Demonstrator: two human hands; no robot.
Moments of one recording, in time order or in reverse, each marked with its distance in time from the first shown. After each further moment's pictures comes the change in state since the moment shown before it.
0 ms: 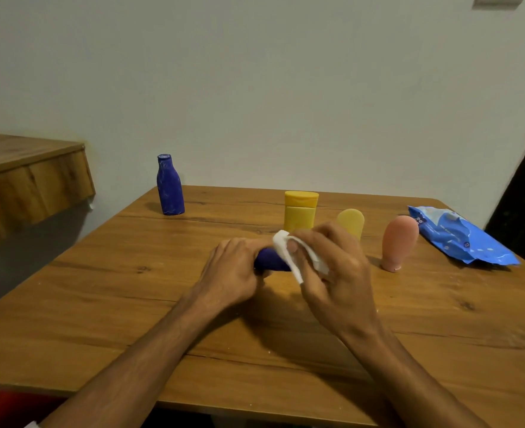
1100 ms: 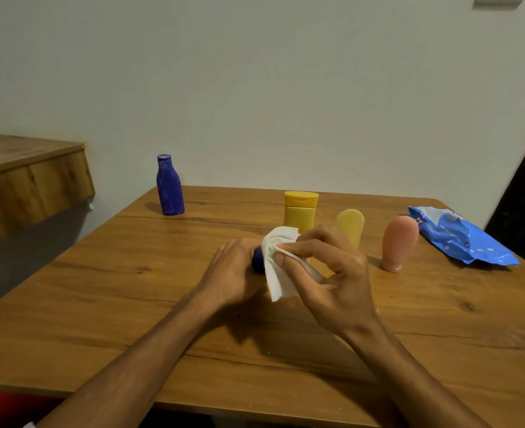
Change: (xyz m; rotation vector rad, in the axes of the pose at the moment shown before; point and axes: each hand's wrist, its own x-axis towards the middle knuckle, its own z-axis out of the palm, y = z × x) left_hand 0.003 -0.008 0.005 -0.219 -0.020 -0.037; right_hand 0.000 -0.001 0.000 0.189 -0.014 0.024
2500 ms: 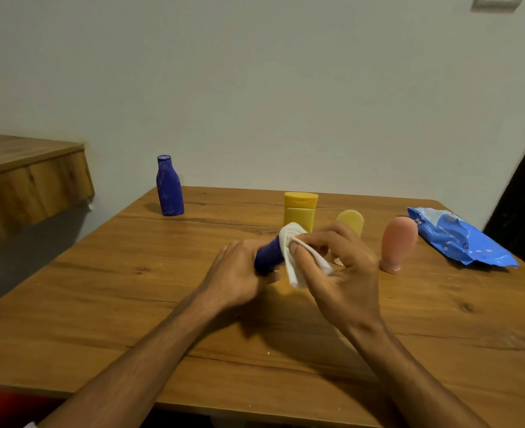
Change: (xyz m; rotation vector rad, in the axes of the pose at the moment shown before) left_hand 0.005 -0.008 0.007 -0.032 -0.008 0.034; right_hand 0.002 0.001 -0.004 0.012 0.075 0.060
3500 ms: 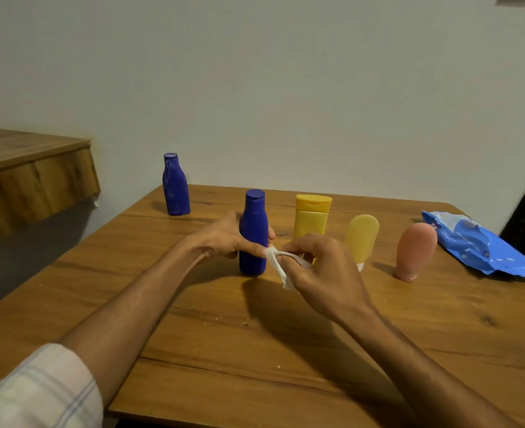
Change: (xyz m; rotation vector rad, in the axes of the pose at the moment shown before) left_hand 0.071 -0.031 -0.054 -0.230 -0.299 -0.136; right_hand 0.020 0.006 0.027 -0.234 -0.379 0.307
